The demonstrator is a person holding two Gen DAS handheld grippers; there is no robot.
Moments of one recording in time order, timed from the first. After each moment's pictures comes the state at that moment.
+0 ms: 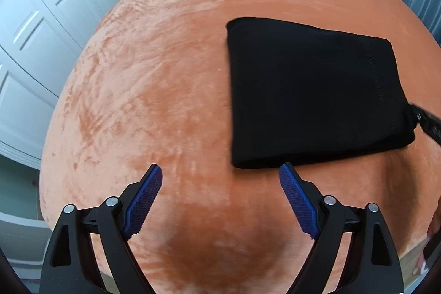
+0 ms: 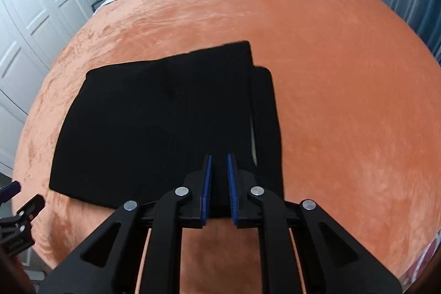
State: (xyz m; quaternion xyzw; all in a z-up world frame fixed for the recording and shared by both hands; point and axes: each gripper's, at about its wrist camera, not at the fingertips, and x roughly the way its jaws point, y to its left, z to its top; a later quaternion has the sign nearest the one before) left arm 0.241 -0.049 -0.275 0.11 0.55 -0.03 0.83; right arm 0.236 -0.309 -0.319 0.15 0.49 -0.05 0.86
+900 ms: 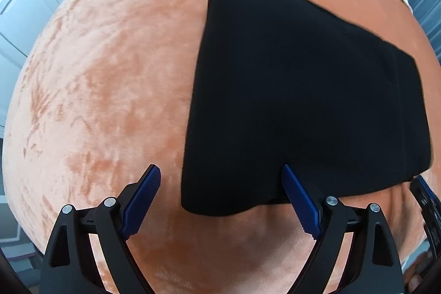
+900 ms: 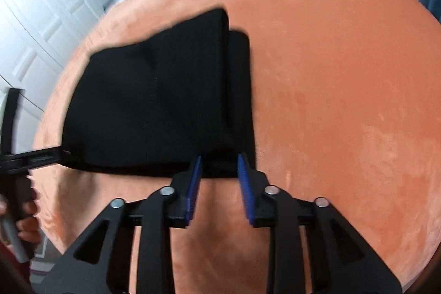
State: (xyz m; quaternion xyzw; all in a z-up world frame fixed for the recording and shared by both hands) left arm 0.298 -0.075 -0.330 0.03 0.60 -0.04 0.80; right arm 0.184 -0.346 -0.339 0.16 0.48 -0.03 0.86
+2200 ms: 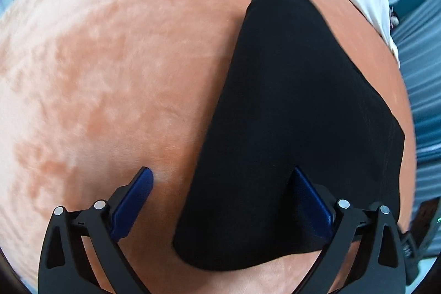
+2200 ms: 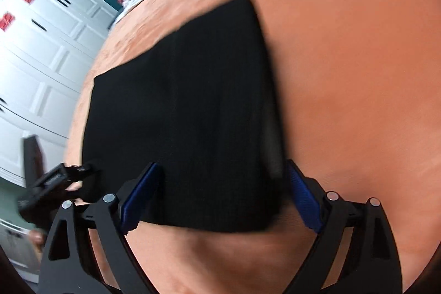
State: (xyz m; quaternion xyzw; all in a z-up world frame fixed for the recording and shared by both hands) left arm 0.327 -0.036 -0.360 -0.15 0.60 -0.07 0.78; right arm 0.220 -0.350 -0.387 0.32 0.49 0.03 0.81
